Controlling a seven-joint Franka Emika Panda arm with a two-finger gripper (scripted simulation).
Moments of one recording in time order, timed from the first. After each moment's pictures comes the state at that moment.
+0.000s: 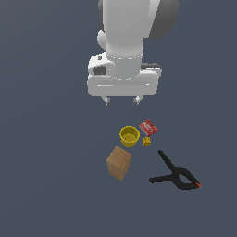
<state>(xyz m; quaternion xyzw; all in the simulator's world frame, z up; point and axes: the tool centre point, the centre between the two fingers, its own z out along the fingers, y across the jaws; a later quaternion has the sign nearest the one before) 0.008 0.012 0.323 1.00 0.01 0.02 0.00</state>
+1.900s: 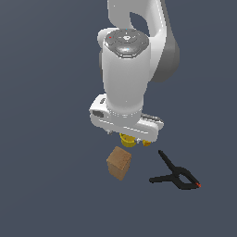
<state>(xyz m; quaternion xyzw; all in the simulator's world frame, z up) 0.094 0.017 0.249 0.99 -0.17 0.00 -0.01</state>
